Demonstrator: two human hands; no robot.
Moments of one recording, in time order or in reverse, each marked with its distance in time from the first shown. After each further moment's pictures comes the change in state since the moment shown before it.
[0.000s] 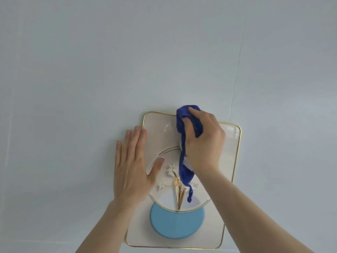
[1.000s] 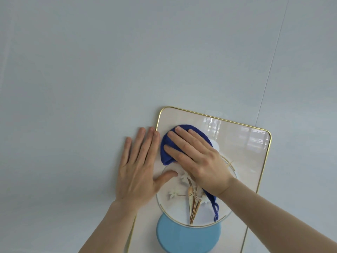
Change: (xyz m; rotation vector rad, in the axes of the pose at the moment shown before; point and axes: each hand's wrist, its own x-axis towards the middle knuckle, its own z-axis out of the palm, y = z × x) left_hand 0.003 -0.040 0.047 0.275 0.112 0.176; right_hand -0.015 0.081 0.037 -0.389 -0.498 -1.085
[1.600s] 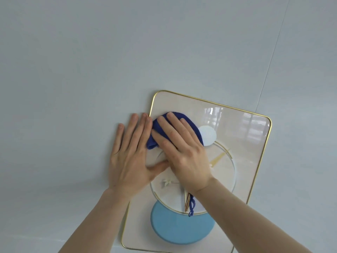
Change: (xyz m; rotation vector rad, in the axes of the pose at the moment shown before) left_hand -0.001 0.005 0.005 -0.036 0.084 -0.047; right_hand 0.004 -0.036 0.018 0.086 0.118 0.253
